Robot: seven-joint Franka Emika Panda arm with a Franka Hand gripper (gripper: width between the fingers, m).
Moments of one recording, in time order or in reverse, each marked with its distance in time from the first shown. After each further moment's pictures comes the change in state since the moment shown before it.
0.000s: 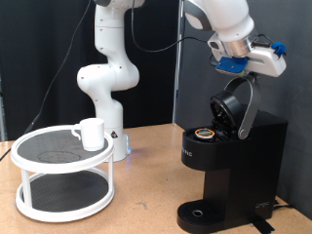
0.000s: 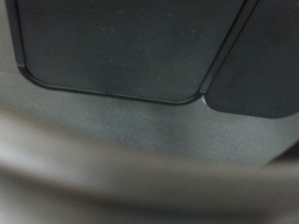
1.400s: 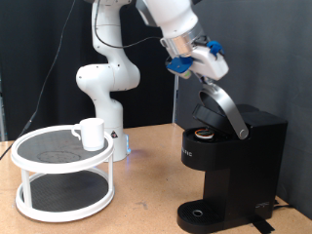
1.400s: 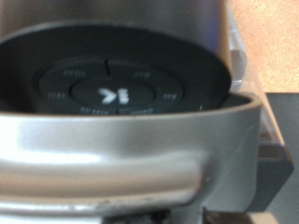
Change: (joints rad) arm -0.135 -0.164 -0.111 -0.185 -0.118 -0.007 -0.024
